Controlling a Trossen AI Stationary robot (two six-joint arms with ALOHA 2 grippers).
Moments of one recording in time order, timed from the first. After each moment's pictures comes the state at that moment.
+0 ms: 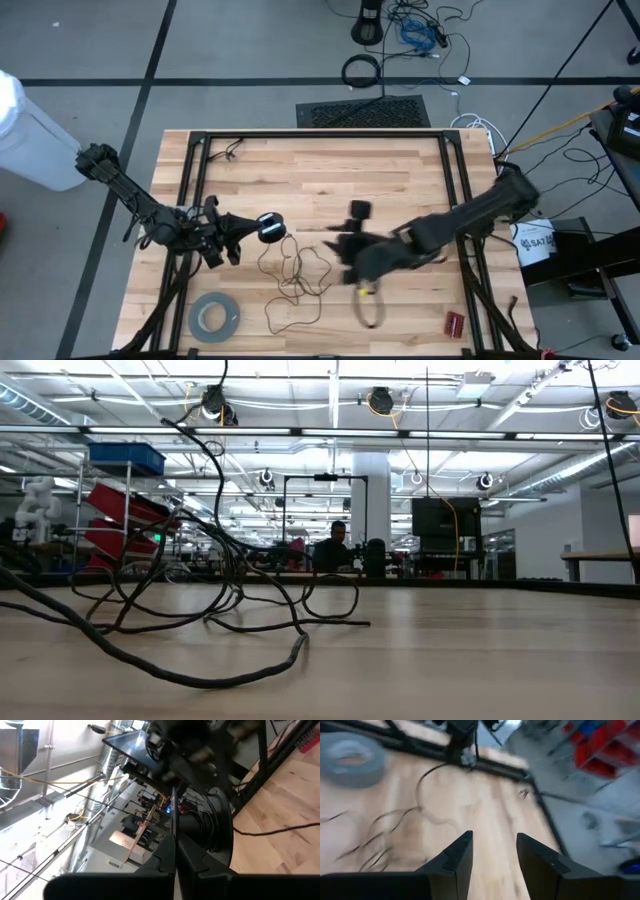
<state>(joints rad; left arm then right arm) -0.67 0.87 0.55 0.51 -0.83 1.21 0.46 1.64 1.55 -0.59 0.72 0.08</state>
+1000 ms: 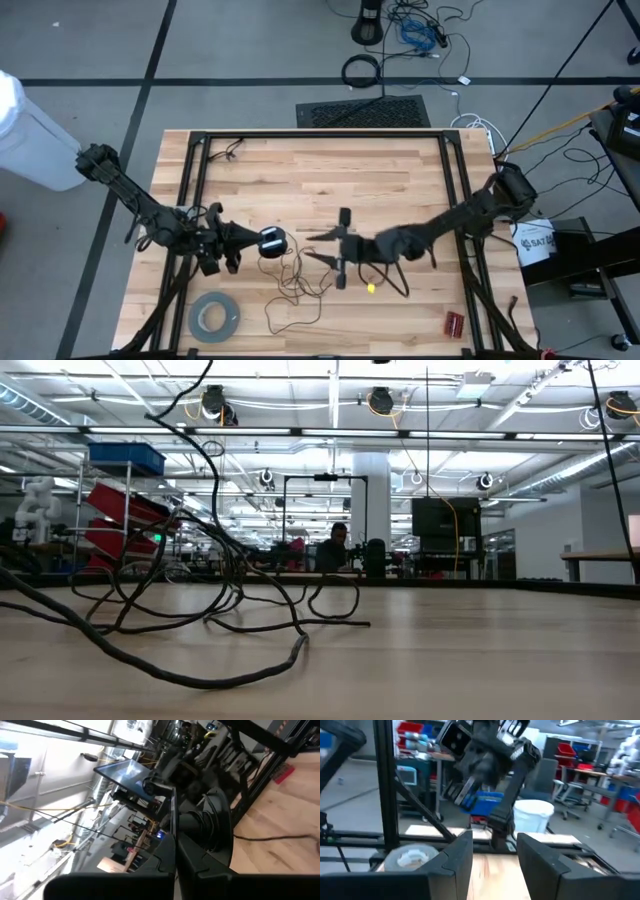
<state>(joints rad) -0.67 0.89 0.55 0.54 -0.67 1.19 0.38 1.65 1.00 0.73 0.45 -0.10</state>
